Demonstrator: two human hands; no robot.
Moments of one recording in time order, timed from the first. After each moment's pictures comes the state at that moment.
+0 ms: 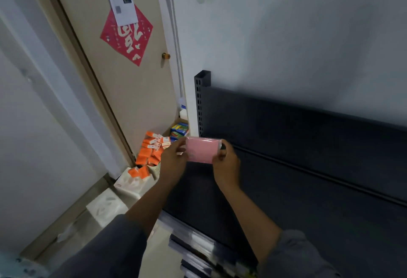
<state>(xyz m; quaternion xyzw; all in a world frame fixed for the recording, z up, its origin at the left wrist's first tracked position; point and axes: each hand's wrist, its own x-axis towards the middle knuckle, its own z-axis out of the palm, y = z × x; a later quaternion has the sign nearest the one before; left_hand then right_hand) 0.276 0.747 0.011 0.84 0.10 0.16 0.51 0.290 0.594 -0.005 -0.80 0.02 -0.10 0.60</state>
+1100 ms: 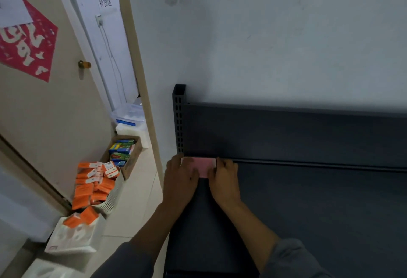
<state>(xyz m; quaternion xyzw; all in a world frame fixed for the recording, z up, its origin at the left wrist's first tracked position) 0.372 0.764 -0.039 0.92 -0.14 0.09 0.36 0.339 0.621 -0.046 -0.94 0.14 -0.16 0.28</state>
